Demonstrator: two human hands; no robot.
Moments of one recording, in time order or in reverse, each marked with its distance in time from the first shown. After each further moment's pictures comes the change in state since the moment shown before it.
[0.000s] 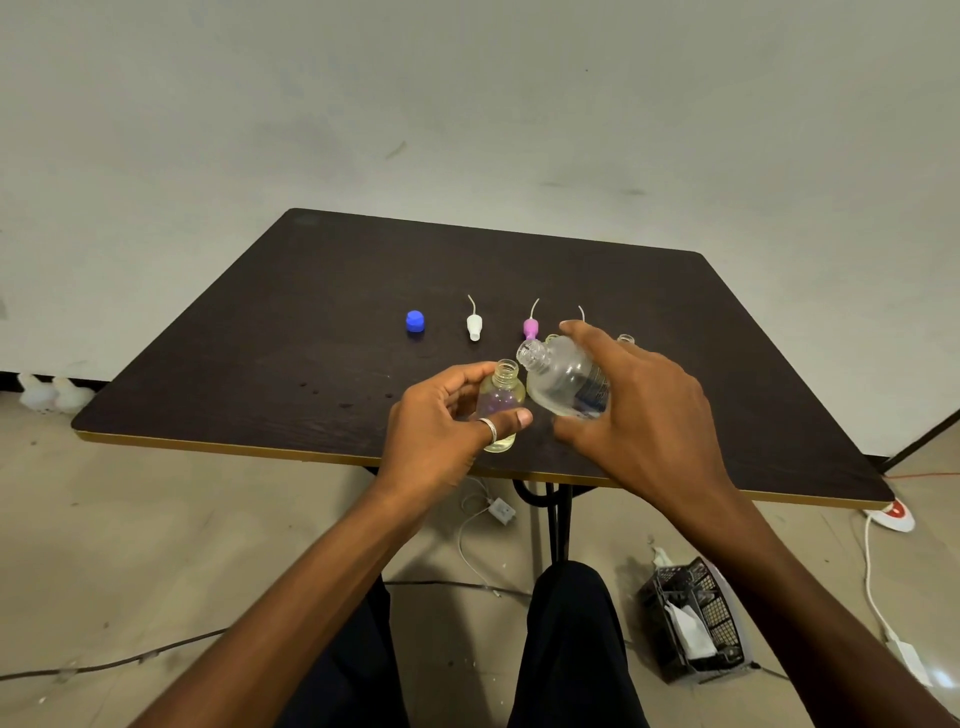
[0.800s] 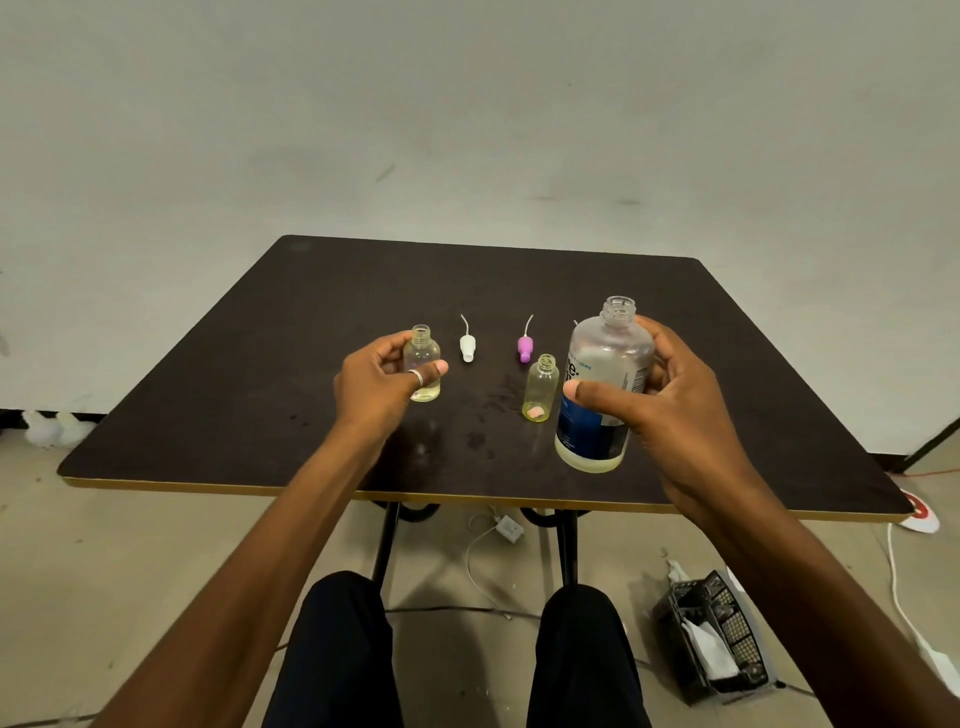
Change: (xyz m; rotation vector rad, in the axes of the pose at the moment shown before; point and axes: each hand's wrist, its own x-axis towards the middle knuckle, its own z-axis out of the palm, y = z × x) left_hand 0.099 -0.034 -0.041 0.106 0.266 -0.054; right_hand 0.016 0.027 0.002 1.023 0.062 0.327
